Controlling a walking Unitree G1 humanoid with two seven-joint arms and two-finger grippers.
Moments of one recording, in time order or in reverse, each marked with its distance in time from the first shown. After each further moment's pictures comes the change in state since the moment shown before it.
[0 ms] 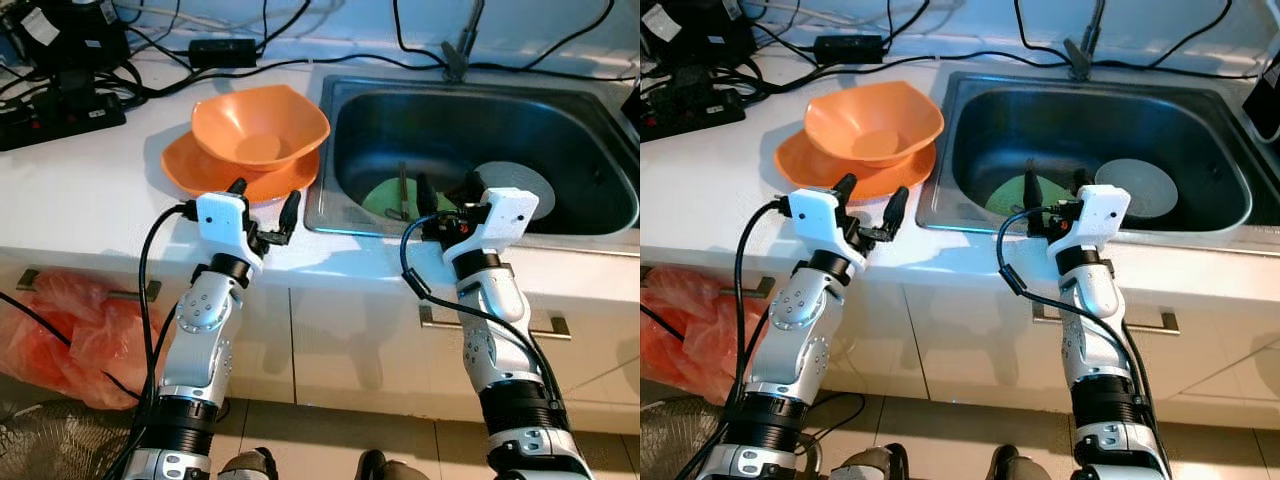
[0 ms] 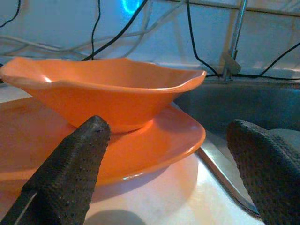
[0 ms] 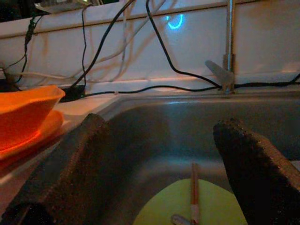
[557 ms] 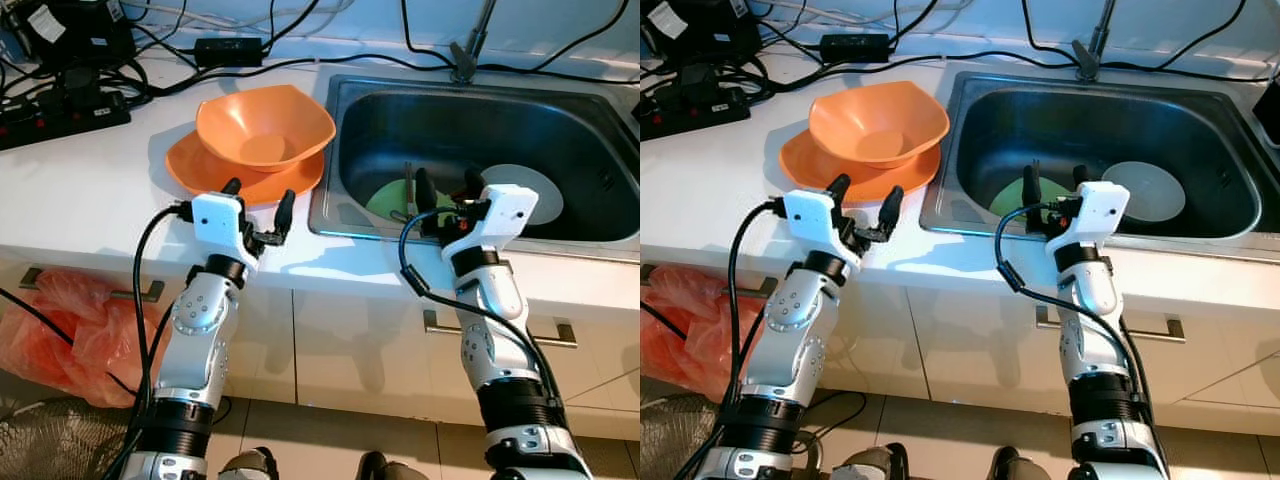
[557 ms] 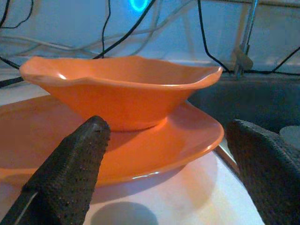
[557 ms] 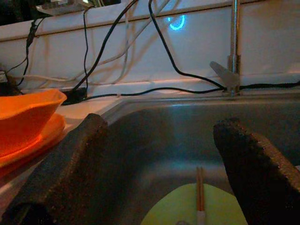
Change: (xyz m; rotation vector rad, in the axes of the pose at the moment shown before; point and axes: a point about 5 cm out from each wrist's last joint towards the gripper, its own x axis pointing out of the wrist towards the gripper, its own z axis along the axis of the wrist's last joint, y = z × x) left arm -0.002 0.003 0.002 0.027 0.007 0.008; right arm 0.002 0.003 0.003 0.006 -0.015 -0.007
